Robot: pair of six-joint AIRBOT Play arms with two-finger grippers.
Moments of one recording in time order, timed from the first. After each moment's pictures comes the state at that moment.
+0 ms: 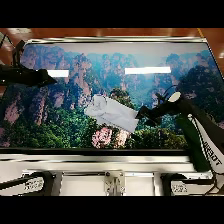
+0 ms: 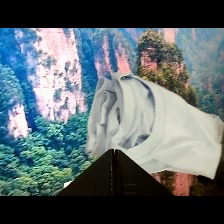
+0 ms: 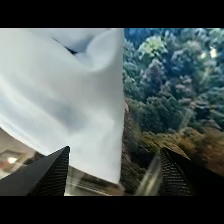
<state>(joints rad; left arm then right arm) 0.13 -1.35 1.45 0.93 -1.24 -1.30 0.05 -1.53 0.97 -0.91 1.12 1.58</state>
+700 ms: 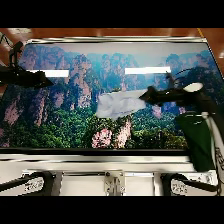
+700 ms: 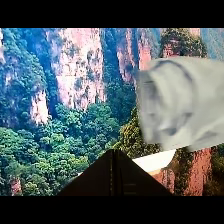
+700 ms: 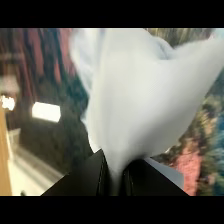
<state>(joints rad) 0.13 -1.33 1.45 1.00 -1.27 -1.34 -0.11 -1.39 1.12 -0.61 1.11 1.29</state>
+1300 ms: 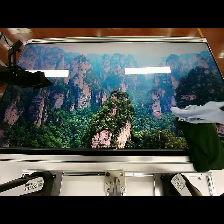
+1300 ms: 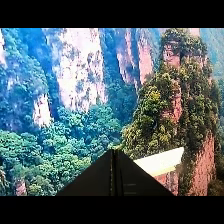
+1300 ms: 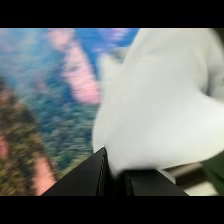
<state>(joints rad) 0.13 -1.31 1.45 1.00 -1.28 -1.31 -0.80 -1.02 1.29 -1.15 1.51 1.46</state>
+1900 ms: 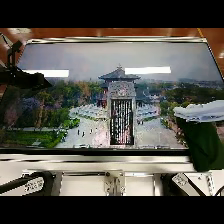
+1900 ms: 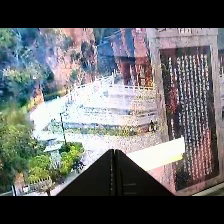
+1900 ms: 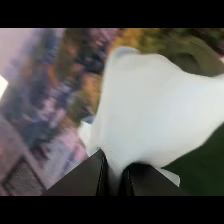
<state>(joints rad) 0.12 -1.29 1.45 1.00 -1.33 -1.31 -0.98 -1.12 1.29 -0.97 1.33 1.41</state>
